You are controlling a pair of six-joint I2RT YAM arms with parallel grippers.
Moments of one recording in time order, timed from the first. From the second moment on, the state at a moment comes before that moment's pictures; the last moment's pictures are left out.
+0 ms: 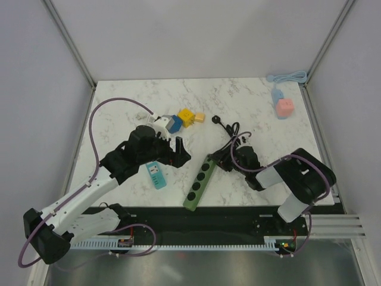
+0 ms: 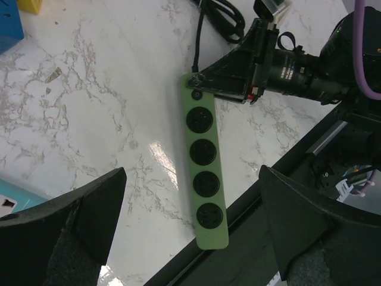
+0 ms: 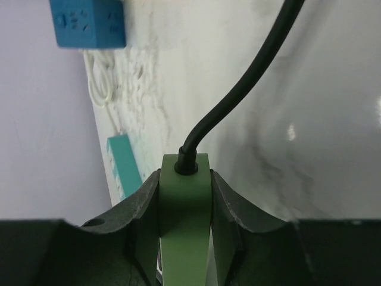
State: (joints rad) left arm -0.70 0.99 0.89 -0.43 0.14 -0.38; right arm 0.52 1.59 0.28 0.87 -0.12 1.24
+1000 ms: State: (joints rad) left arm -0.69 0.96 0.84 -0.49 0.11 -0.38; right arm 0.70 1.88 0.88 0.50 -0.14 0.94
